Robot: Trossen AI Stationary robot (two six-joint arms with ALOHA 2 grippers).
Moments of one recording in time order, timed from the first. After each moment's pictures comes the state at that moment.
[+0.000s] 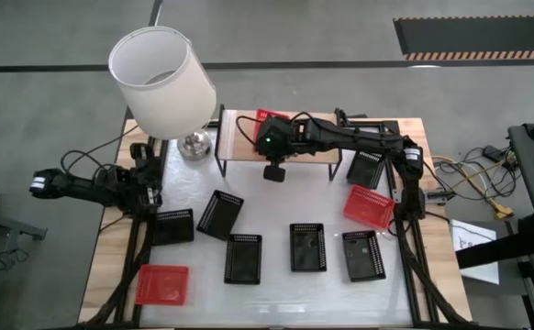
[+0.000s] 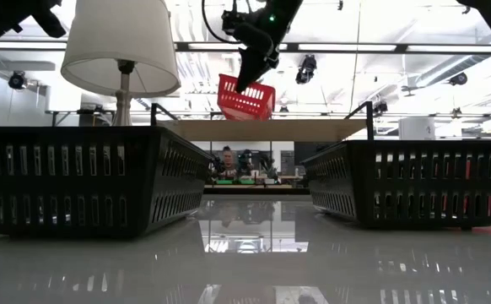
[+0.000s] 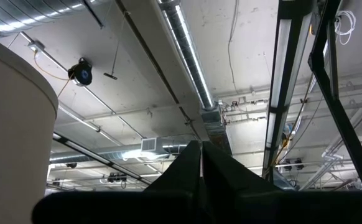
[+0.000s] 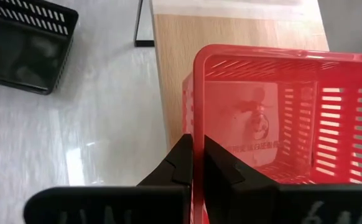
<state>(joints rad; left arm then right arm) -0.13 0.39 0.01 1.30 -0.28 0.35 -0.20 1.97 1.95 -0.94 0.17 -0.18</state>
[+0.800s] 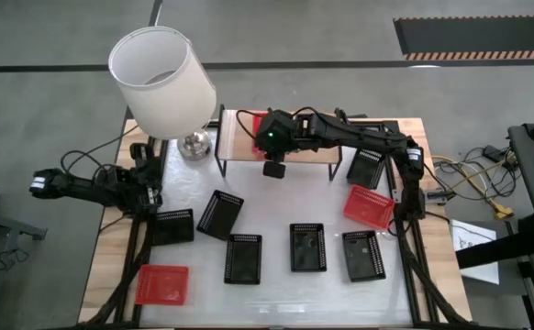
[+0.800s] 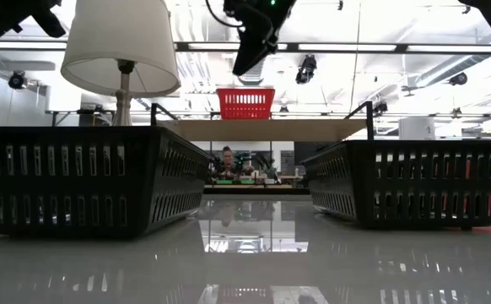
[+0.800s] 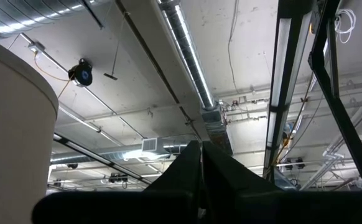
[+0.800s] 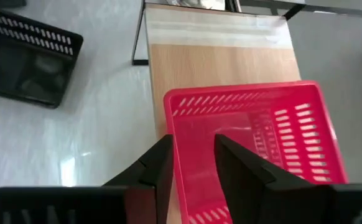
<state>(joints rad) -0.13 0.39 0.01 1.30 -0.28 0.36 -0.20 1.97 2.06 -1.00 0.18 -0.20</state>
